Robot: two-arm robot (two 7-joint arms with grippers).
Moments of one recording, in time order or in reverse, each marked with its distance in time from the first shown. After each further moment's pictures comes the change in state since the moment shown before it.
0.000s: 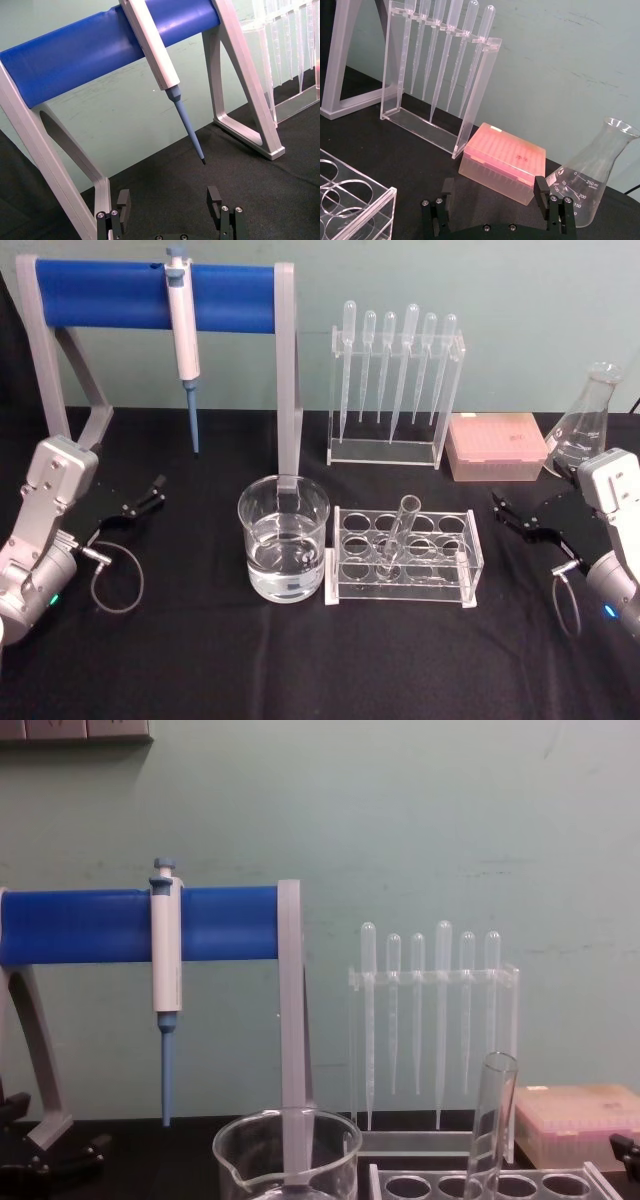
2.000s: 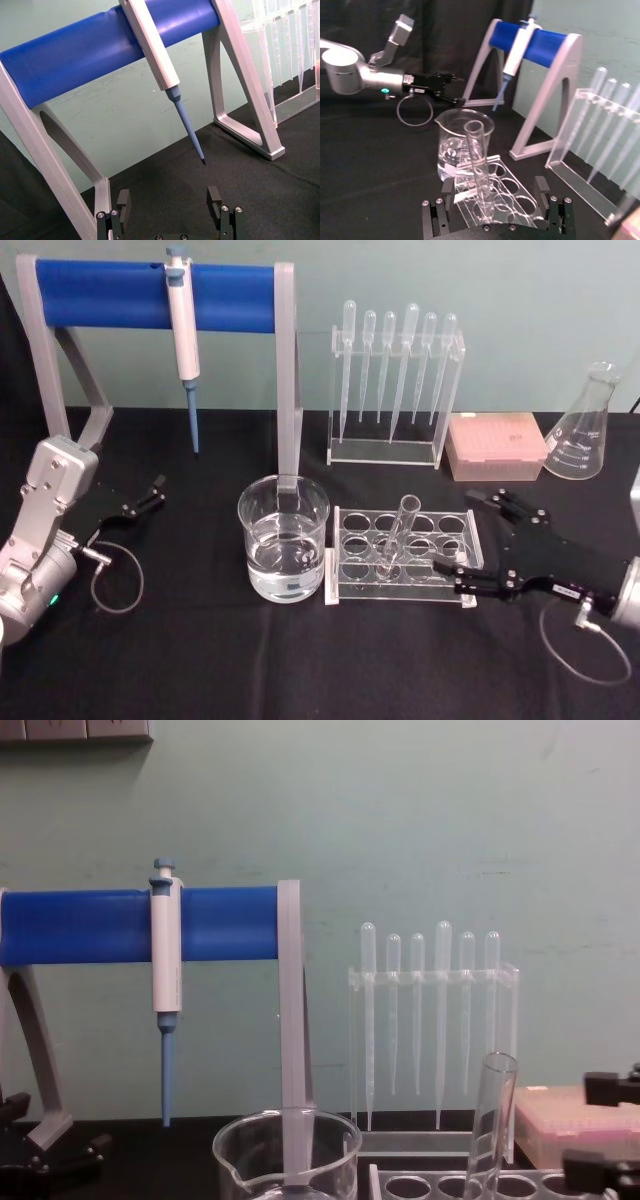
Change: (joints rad) left arm 0.000 0.000 0.000 0.000 0.000 0.000 0.000; right arm -0.086 0.152 0.105 -0.219 0.237 -0.042 0.721
